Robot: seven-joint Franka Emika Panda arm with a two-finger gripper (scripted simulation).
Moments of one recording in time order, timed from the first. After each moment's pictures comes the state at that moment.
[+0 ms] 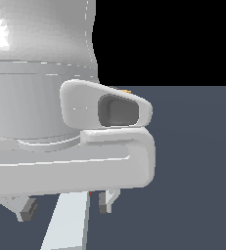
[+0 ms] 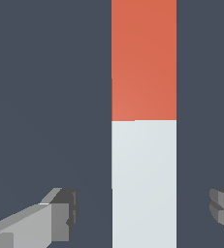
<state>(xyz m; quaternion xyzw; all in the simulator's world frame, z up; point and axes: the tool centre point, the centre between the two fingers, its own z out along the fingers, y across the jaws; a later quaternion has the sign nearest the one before) -0.057 -0.183 0.052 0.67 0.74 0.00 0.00</state>
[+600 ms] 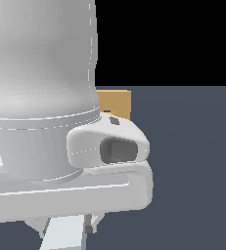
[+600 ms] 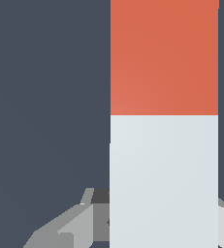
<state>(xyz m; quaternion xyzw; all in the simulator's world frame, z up) -0.056 -0.184 0.021 0.67 0.74 0.00 0.00</state>
